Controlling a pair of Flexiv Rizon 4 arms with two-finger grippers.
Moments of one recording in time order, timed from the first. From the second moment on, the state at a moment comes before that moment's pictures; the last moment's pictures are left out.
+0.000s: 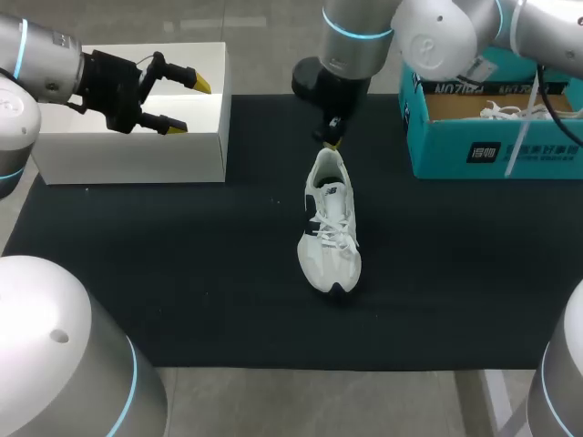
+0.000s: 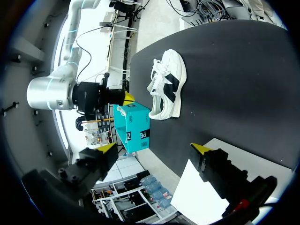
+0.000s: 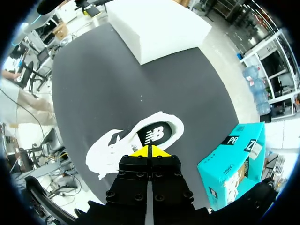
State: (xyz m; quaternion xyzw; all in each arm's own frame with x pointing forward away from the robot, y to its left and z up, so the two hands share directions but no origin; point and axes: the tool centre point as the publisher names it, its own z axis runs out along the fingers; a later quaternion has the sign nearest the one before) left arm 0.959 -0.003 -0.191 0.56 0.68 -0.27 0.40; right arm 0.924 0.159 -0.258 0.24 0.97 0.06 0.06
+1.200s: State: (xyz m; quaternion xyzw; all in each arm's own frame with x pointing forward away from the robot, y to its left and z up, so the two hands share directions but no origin) left arm 0.959 -0.003 -0.191 0.56 0.68 -0.27 0.40; right arm 1.002 0.154 -0.318 0.06 0.99 0.00 0.09
